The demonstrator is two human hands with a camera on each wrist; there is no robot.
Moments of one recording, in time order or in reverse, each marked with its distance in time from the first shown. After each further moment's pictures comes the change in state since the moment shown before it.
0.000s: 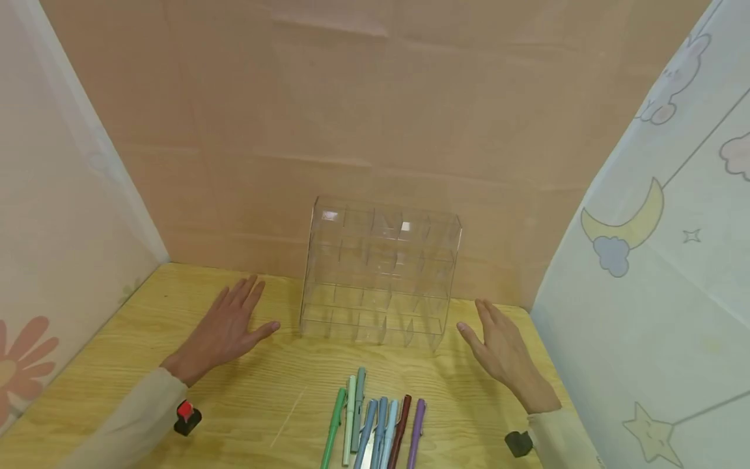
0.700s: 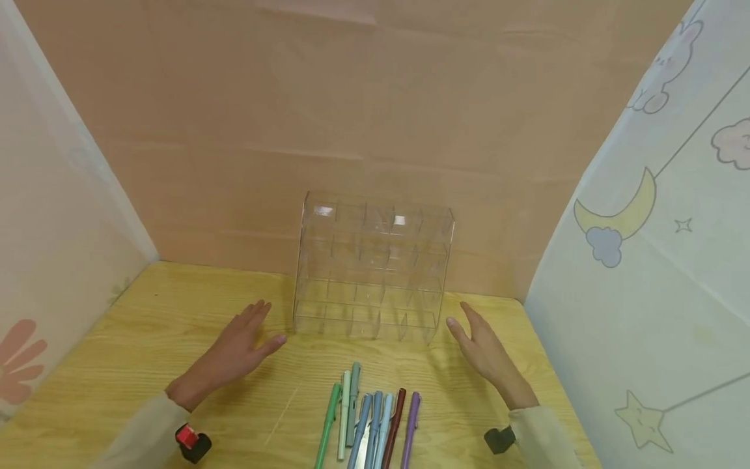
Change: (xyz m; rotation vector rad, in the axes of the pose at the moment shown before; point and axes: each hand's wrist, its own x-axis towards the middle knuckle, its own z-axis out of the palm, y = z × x) left_hand -0.017 0.032 0.021 -0.362 -0.118 -0.091; right_hand -0.001 -0.007 0.021 0.334 -0.136 0.146
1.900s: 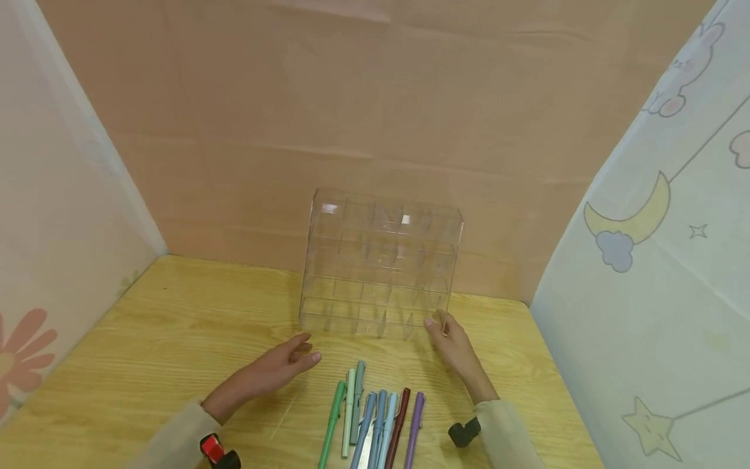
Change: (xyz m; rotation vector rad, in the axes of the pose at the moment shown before) left_hand -0.006 0.041 0.037 -0.461 -0.342 -0.224; right_hand 0.025 -0.007 0.059 0.331 -0.034 0.094
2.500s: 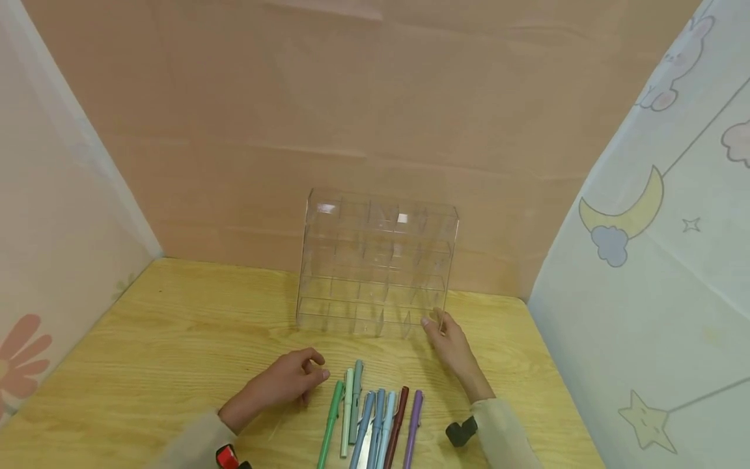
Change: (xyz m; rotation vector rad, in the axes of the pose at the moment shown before) left_hand 0.007 0.007 0.023 -0.029 -0.052 0.082; right_hand 0.001 0.002 0.006 0.013 0.050 0.000
